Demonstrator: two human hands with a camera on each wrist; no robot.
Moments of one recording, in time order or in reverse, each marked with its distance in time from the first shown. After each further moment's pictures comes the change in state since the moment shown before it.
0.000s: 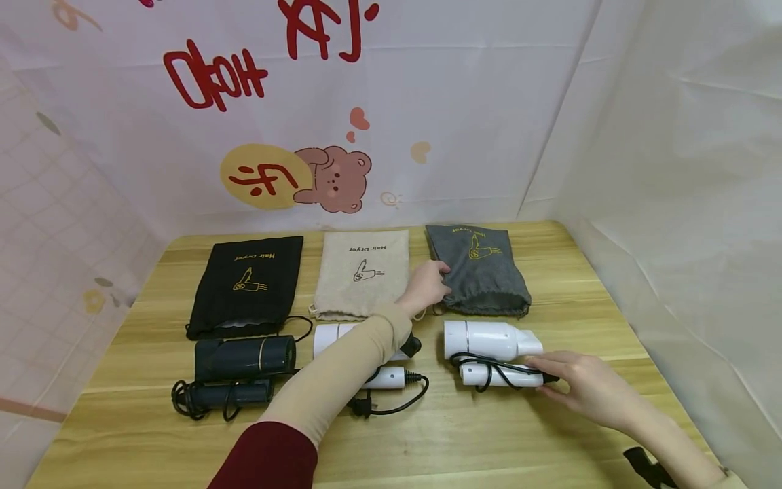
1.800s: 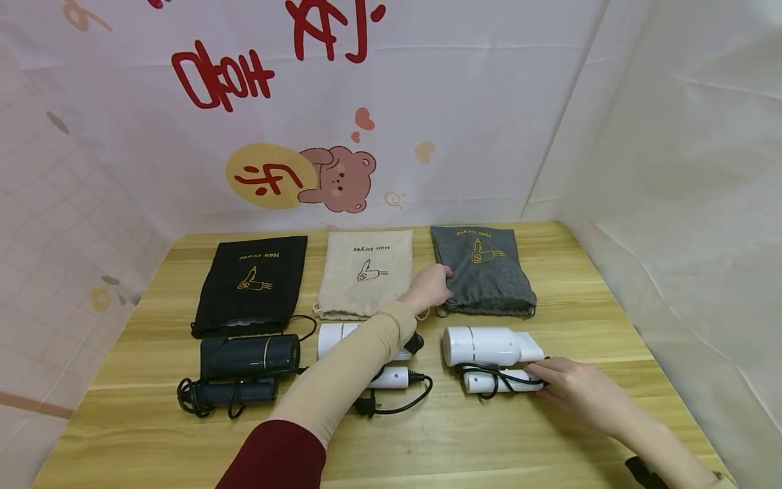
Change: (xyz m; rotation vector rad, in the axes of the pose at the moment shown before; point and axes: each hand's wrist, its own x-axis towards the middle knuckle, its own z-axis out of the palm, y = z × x) left_hand 0.001 0.001 -0.003 0.227 -0.115 0.028; right_hand -0.005 -0.003 0.015 -0.019 0.016 -0.038
